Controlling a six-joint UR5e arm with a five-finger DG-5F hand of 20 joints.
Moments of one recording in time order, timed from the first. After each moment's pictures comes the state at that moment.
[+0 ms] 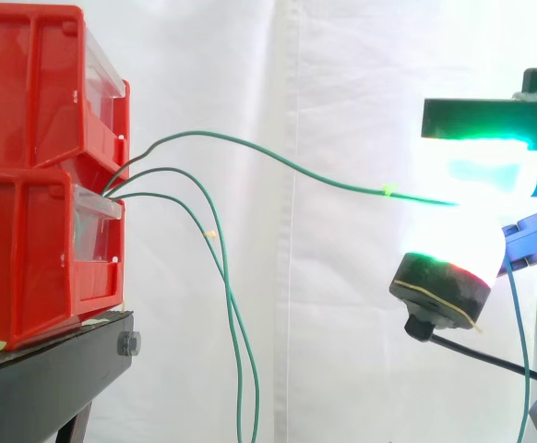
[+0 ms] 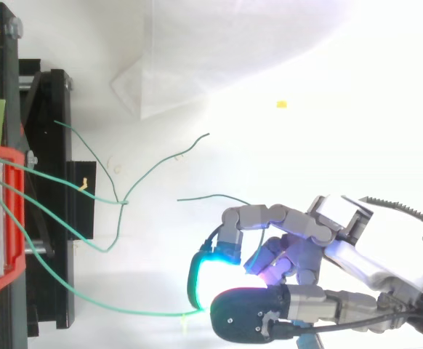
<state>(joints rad) 0.46 -2.19 -1.28 -3.15 -0.63 0.30</state>
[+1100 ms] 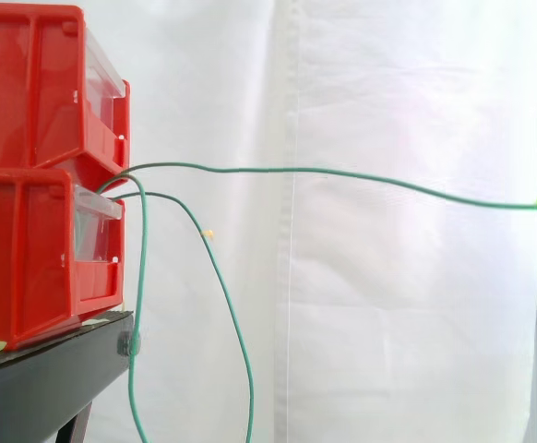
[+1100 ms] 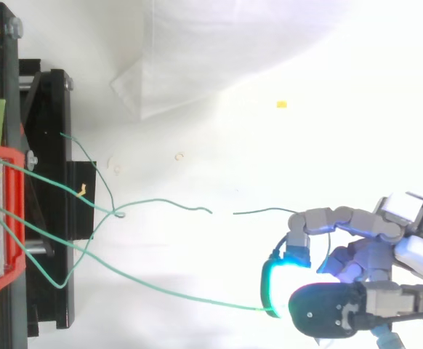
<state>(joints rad) 0.47 -2.05 -1.42 -3.34 -0.74 0.49</state>
